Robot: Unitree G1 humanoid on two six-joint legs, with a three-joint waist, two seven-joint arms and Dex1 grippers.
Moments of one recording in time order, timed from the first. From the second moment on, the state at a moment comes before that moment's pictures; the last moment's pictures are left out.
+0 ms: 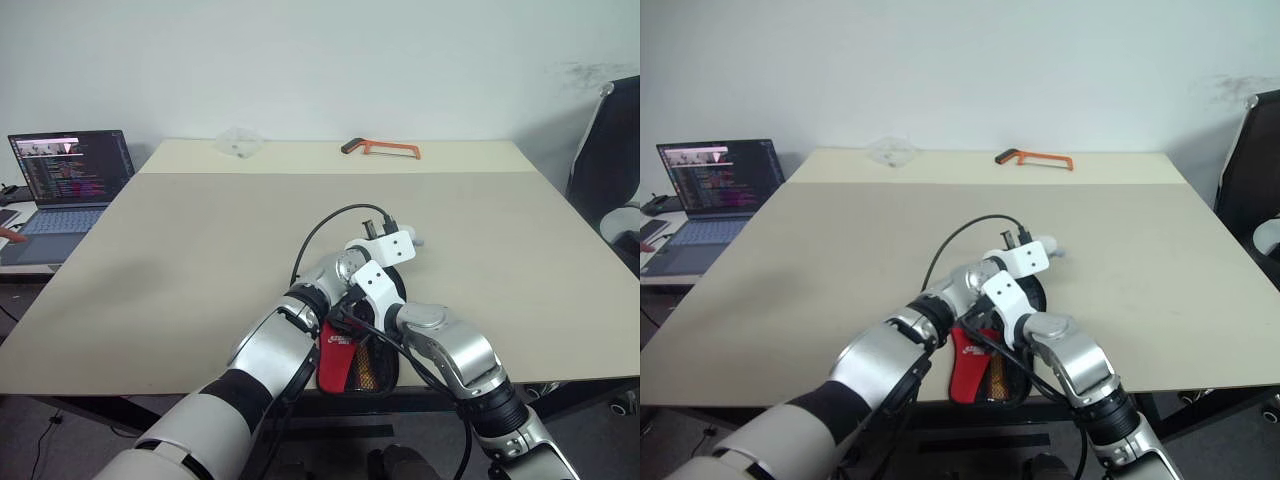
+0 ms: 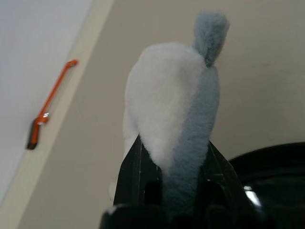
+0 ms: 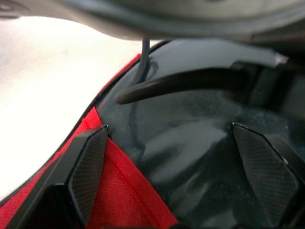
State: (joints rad) left arm -1.23 -0.03 -0.34 1.41 0.51 -0.30 -0.27; right arm -0.48 -0.14 0.36 -0.17 0.10 0.99 0.44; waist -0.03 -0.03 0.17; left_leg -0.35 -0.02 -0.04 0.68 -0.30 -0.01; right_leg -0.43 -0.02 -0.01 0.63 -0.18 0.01
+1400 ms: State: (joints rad) left arm -0.78 0.37 -0.04 0.52 -0.10 0.20 -1.21; right arm -0.80 -0.44 -0.02 -0.14 0.44 1.01 0.73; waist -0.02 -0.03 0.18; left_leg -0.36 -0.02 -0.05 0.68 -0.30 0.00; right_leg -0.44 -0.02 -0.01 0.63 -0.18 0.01
